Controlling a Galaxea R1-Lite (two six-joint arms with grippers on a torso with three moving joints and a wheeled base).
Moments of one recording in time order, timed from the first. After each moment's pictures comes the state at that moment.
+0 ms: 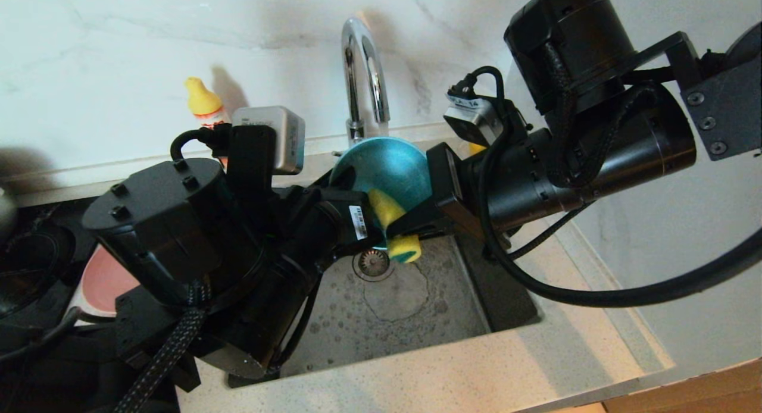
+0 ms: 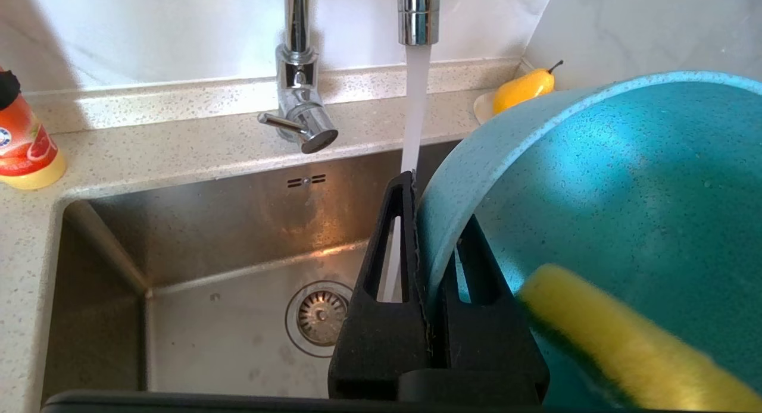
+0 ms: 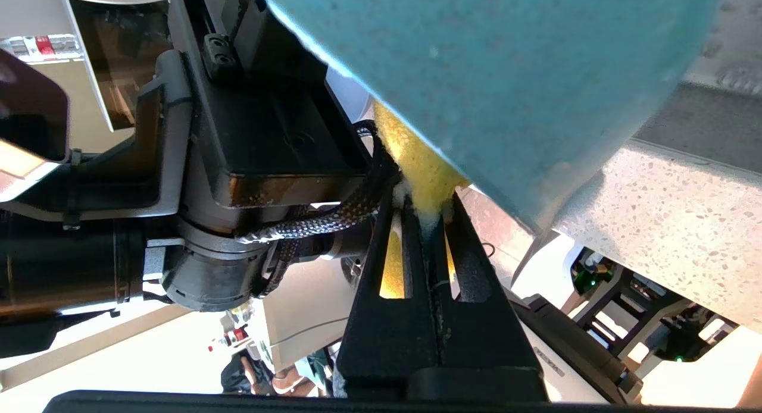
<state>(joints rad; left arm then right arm) -0.87 1.67 -0.77 -1.12 0.61 0.05 0.79 1.82 -1.88 0.63 0.41 0.71</state>
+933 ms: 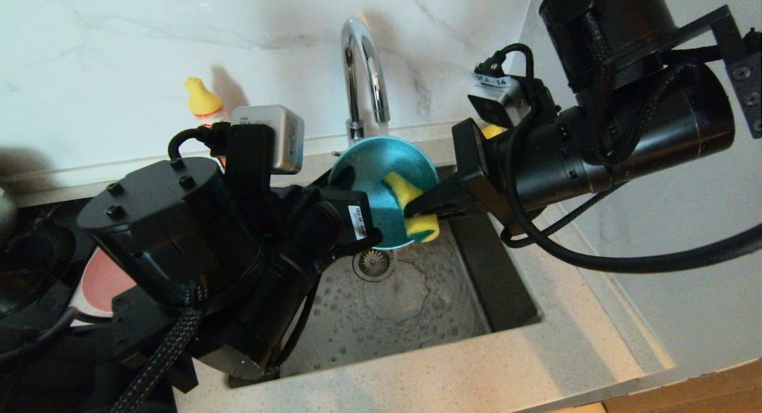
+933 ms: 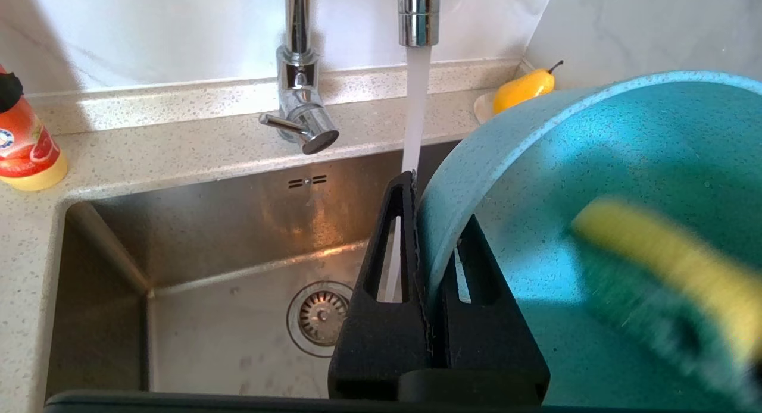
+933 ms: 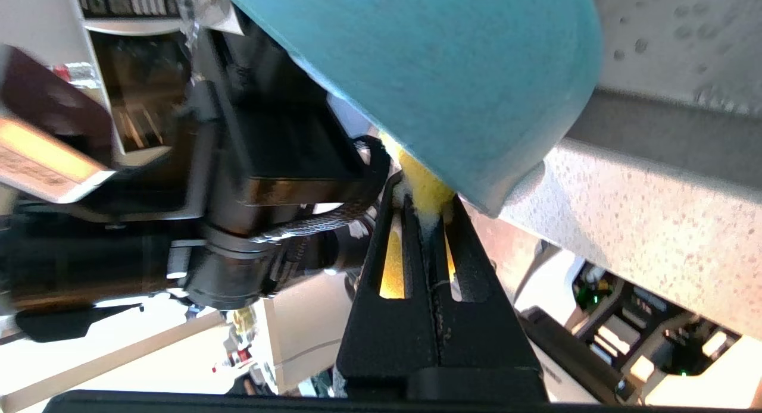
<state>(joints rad) -0.87 1.67 -0.77 -1.12 0.61 0.05 0.75 1.78 -1.88 0.63 0.41 0.72</state>
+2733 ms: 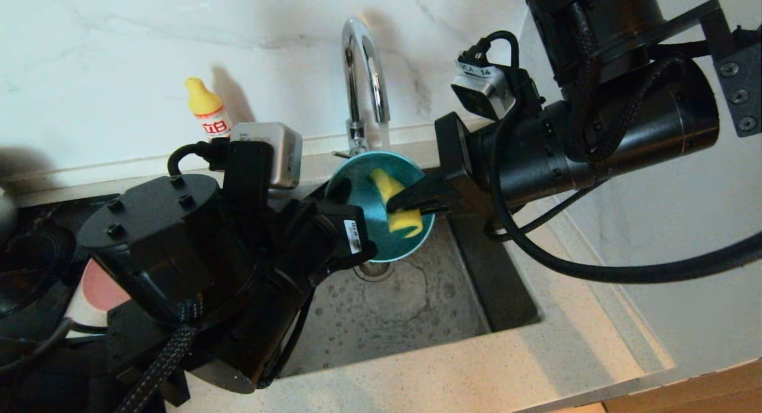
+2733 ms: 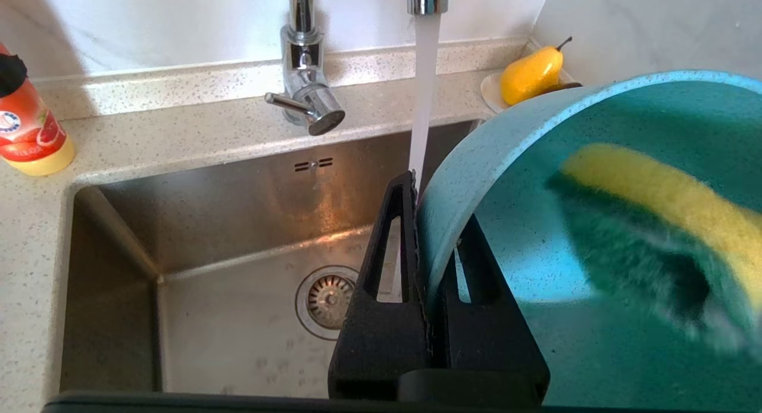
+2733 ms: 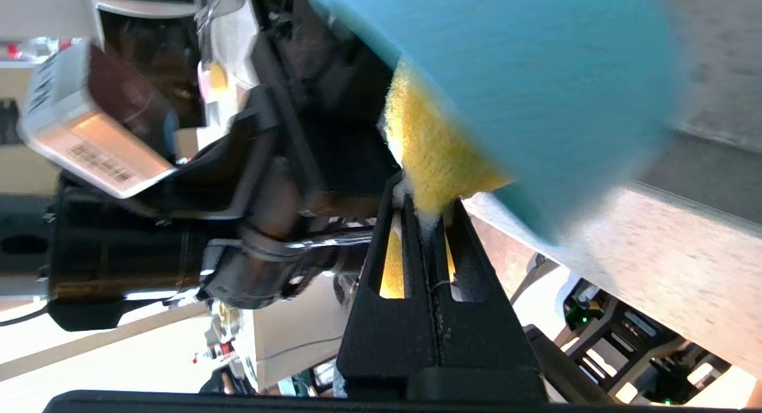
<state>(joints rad) -0.87 1.66 -0.72 -1.12 0.61 0.05 0.78 1.80 -1.91 0.60 0.41 0.68</state>
